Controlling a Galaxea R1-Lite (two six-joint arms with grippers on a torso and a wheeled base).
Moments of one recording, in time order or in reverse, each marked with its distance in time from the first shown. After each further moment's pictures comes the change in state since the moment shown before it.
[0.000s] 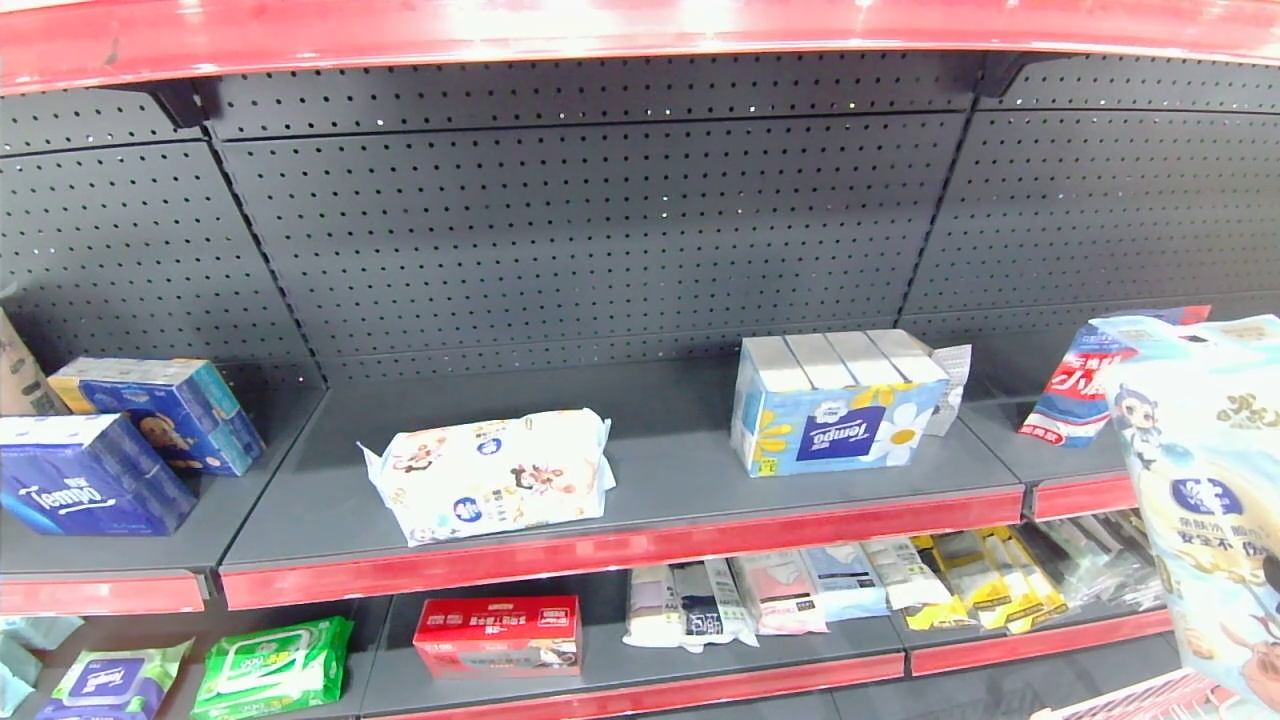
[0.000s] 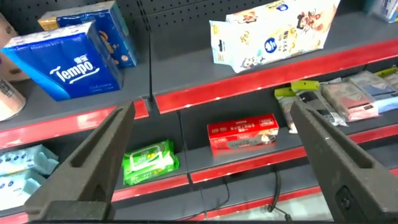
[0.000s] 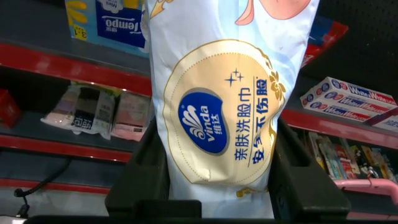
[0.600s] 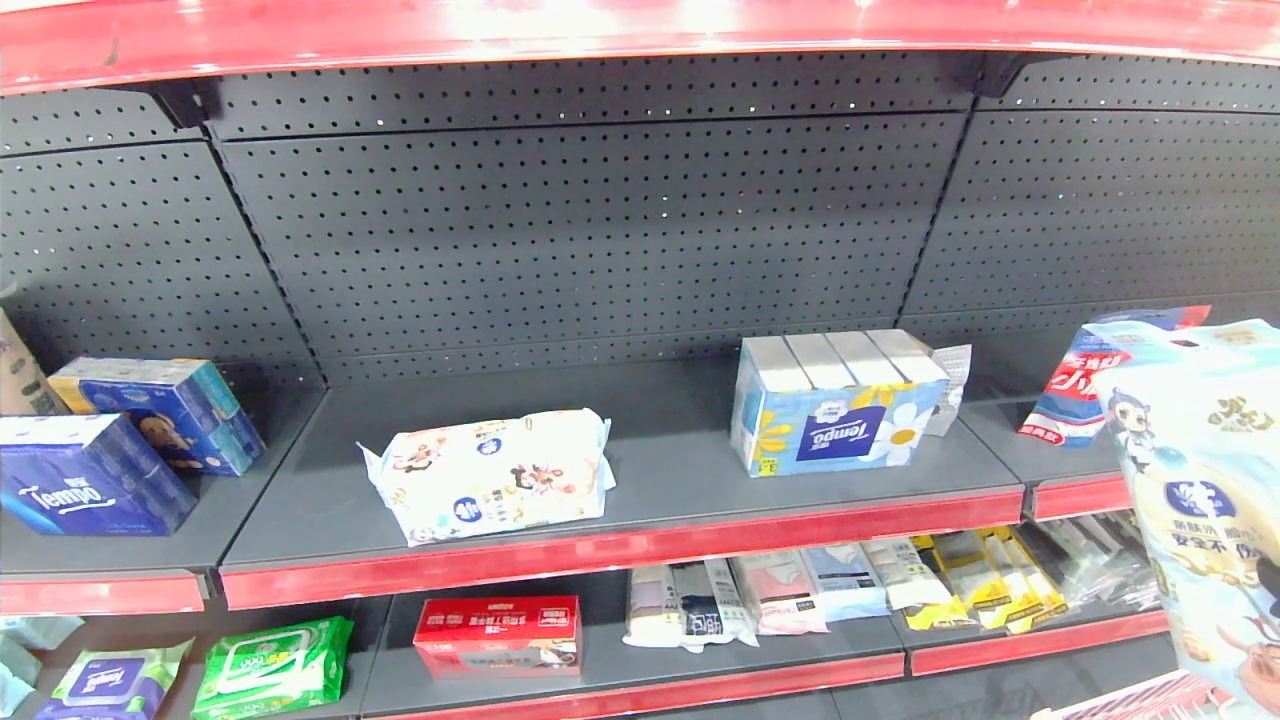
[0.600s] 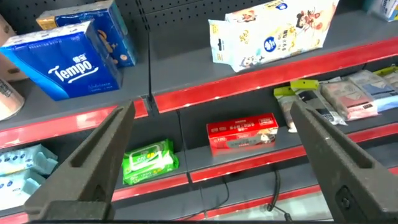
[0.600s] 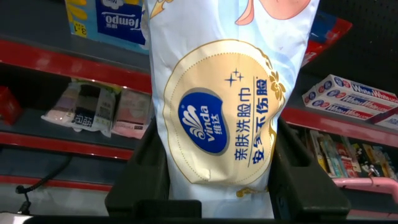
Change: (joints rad) left arm -0.001 0.001 0.002 0.000 -0.003 0.000; right arm -0.001 0.011 0.003 0.000 0.000 0.000
